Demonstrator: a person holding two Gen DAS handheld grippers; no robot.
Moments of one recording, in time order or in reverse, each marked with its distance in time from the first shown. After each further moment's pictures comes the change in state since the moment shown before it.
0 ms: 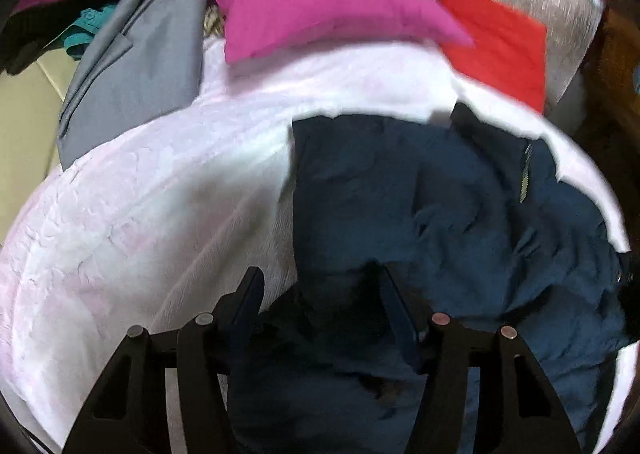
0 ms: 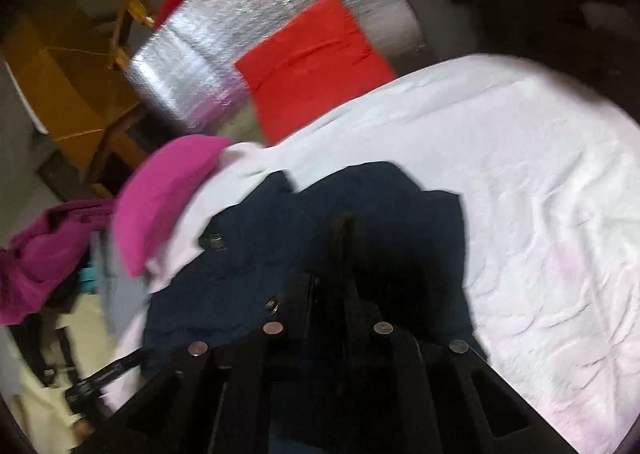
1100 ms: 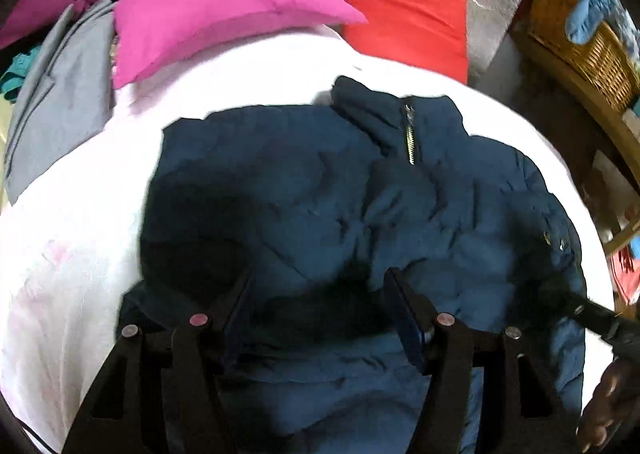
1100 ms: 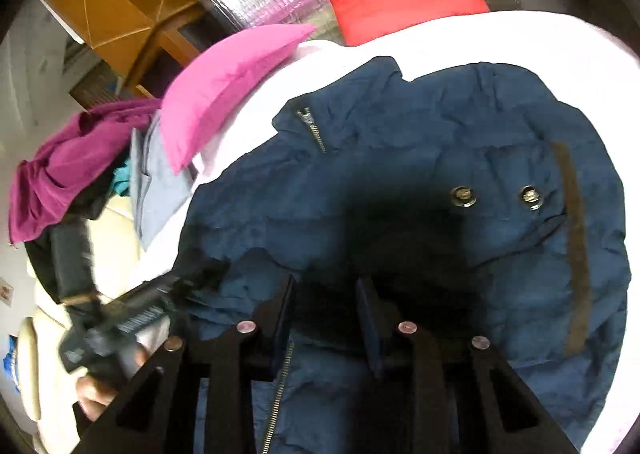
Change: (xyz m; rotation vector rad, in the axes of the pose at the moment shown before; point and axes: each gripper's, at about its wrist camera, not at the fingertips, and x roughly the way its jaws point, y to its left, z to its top) left arm -0.024 -0.075 -0.009 0.139 -0.023 -0.168; right arm 0.040 0.114 -0.054 -0.199 0.277 0.154
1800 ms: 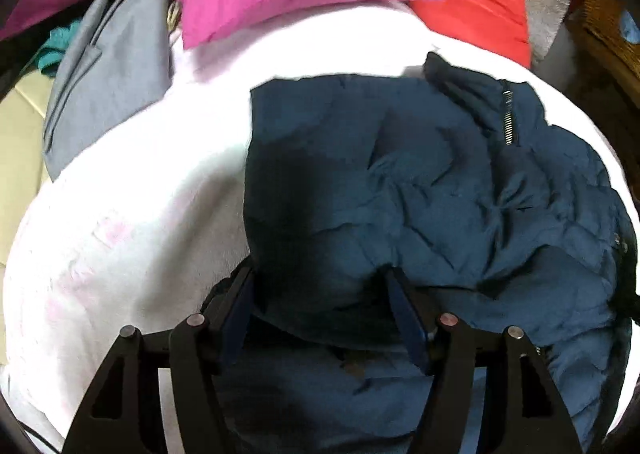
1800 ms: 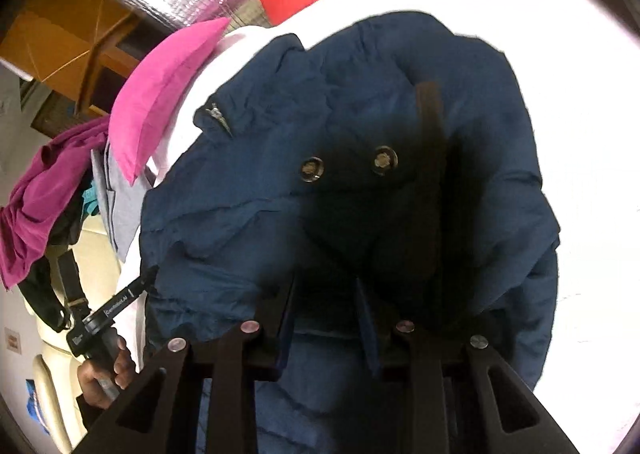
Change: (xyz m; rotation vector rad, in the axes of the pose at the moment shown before) left arm 0.000 0.051 -0.008 -0.033 0.079 0.160; right arm -0.034 -0.064 -0.002 0.169 0.052 0.005
